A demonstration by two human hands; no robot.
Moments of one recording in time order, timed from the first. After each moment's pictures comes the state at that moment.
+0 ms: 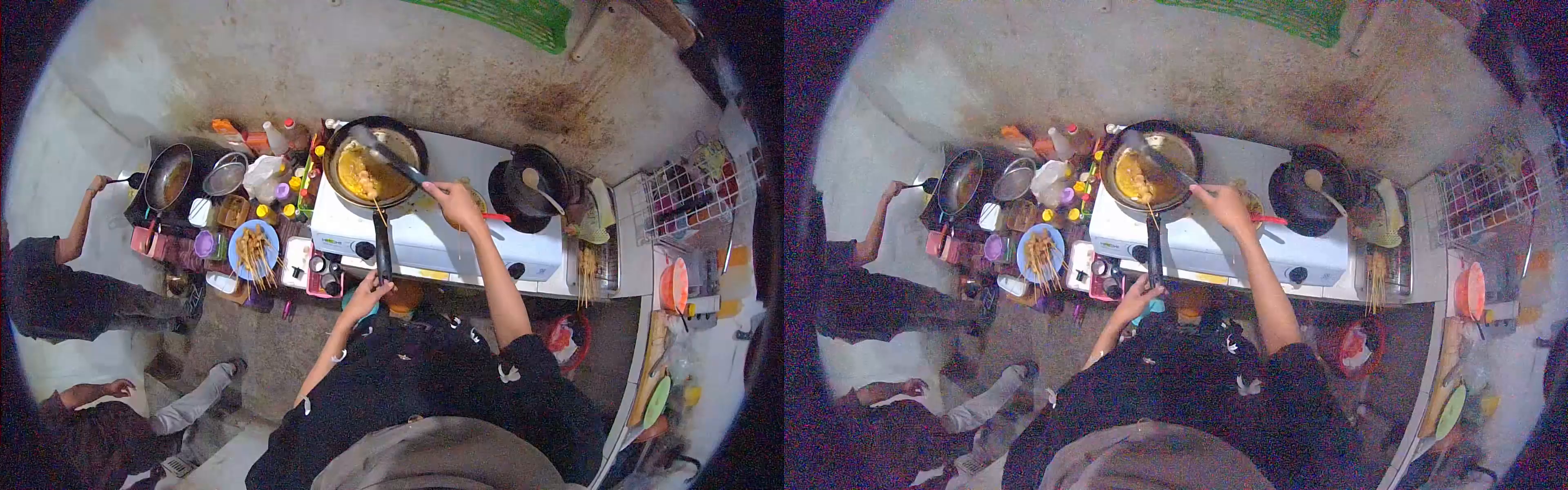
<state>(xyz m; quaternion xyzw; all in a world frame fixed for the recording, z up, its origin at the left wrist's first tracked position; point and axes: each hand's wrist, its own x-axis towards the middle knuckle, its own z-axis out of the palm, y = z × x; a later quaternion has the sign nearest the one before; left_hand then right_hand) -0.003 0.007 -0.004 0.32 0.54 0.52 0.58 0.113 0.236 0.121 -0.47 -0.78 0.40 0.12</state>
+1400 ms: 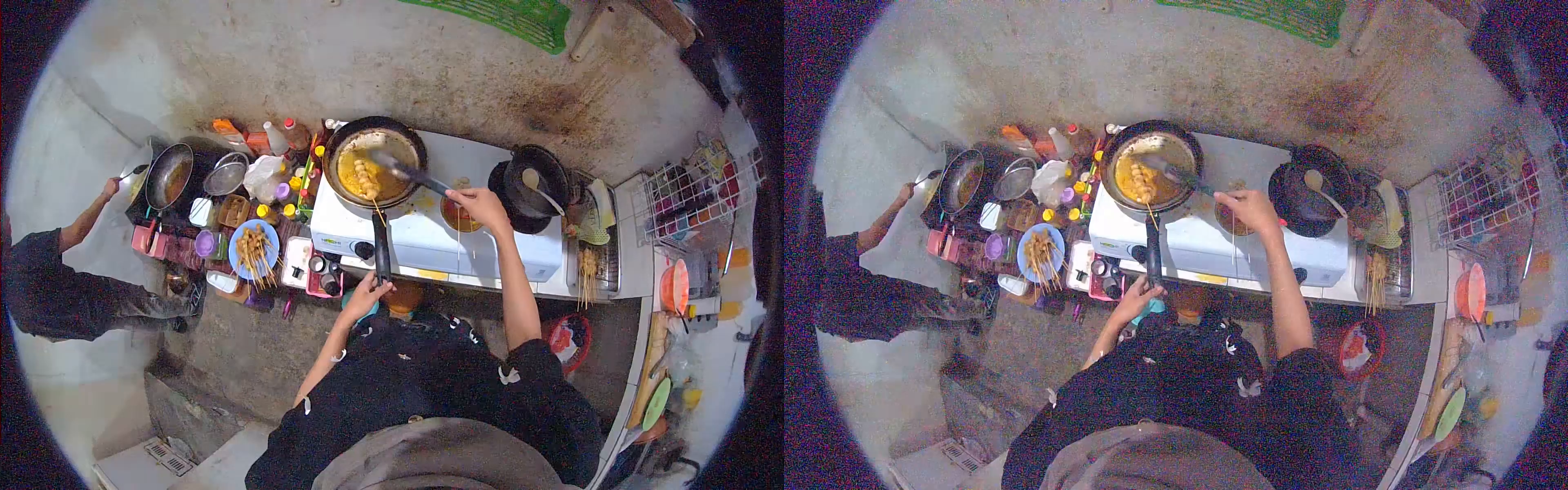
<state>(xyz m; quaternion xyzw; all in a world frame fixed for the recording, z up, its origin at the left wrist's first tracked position) -0.001 0.006 -0.003 0.32 0.54 0.52 0.58 0.158 0.258 0.123 -0.51 -0.77 0.37 0.07</state>
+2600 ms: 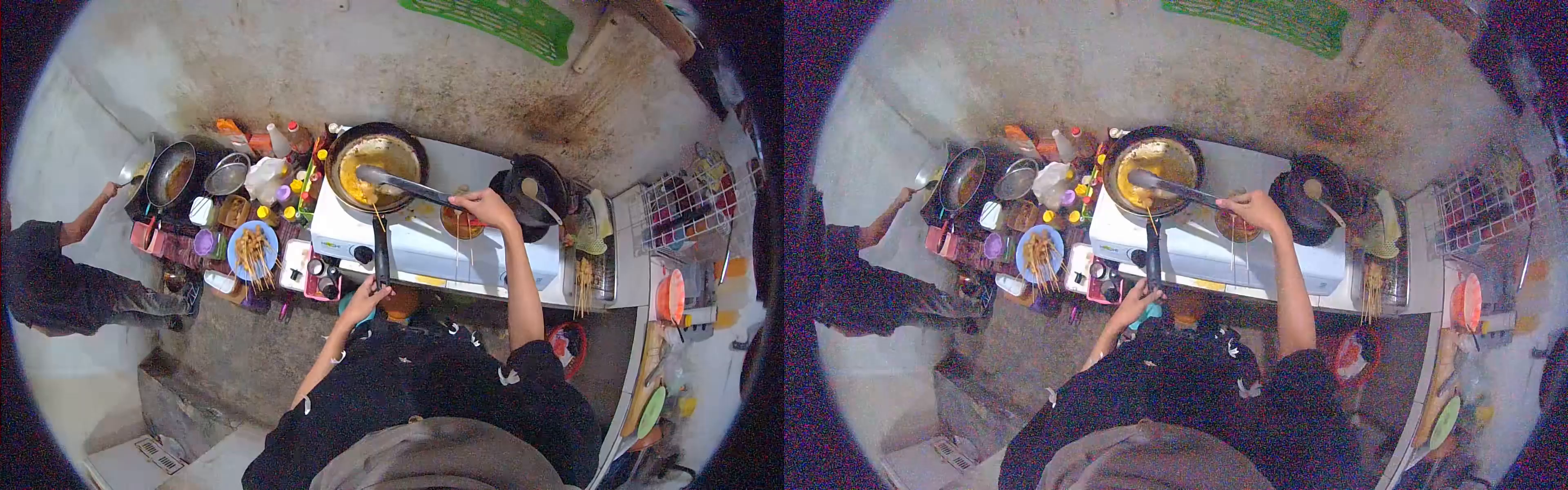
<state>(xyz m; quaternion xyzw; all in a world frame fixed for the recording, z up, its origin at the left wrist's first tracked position) 0.000 0.006 -0.003 0.33 0.54 0.52 0.57 0.161 0.269 0.143 -0.46 -0.81 0.35 0.03</state>
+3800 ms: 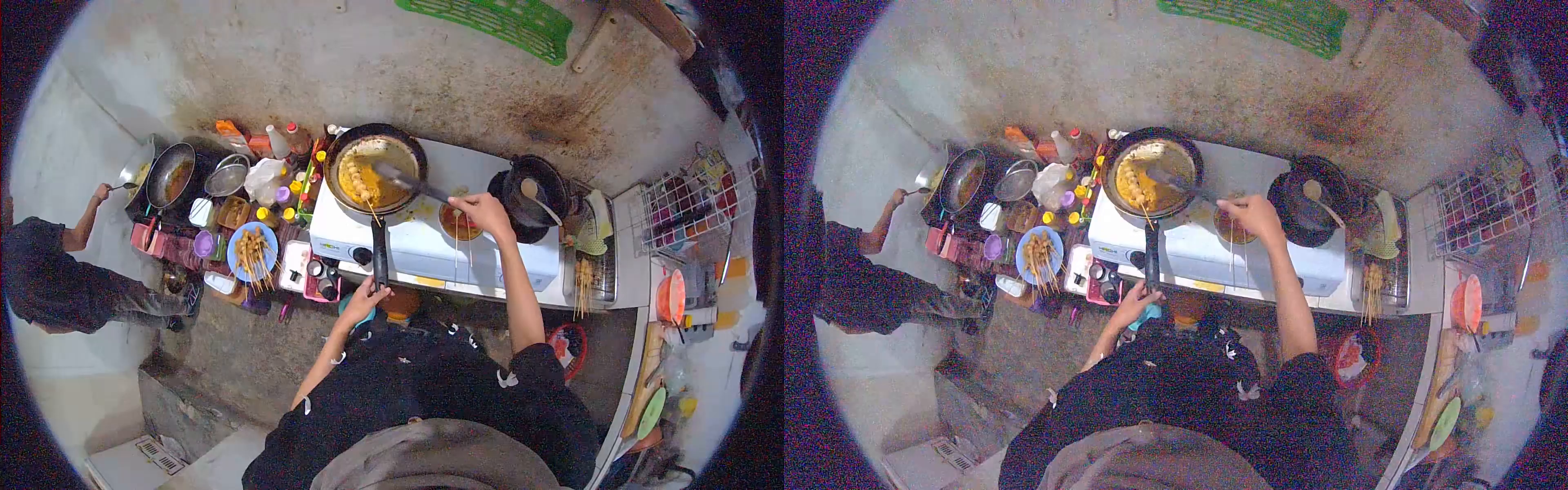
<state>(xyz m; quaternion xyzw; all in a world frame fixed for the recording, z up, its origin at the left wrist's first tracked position) 0.000 0.007 -0.006 0.32 0.55 0.52 0.57 0.160 0.259 0.137 -0.49 -0.80 0.34 0.06</state>
